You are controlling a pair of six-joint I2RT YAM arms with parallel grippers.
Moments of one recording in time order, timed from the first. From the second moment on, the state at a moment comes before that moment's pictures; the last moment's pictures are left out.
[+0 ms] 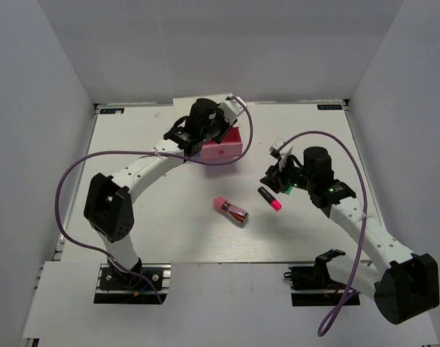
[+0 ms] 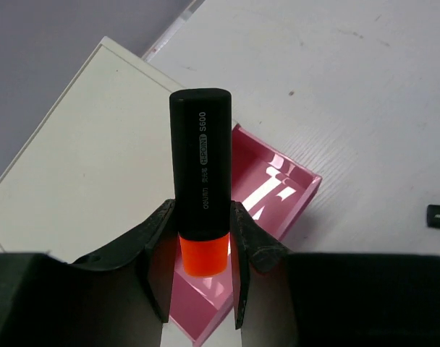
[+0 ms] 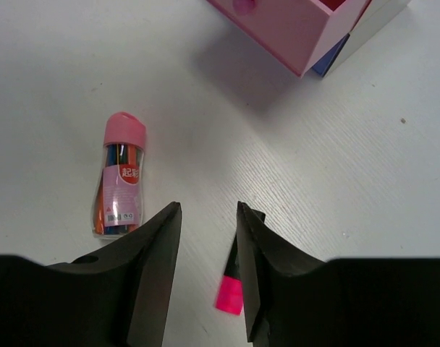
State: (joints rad) left arm -0.64 1.74 1.52 -0.19 -0.01 0.33; right arm 0.39 1.04 0.73 -0.17 -0.53 -0.28
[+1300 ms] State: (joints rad) left arm -0.64 1.50 1.38 -0.06 -0.17 0.20; right arm 0.38 1.36 0.80 -0.42 -0.43 -0.48
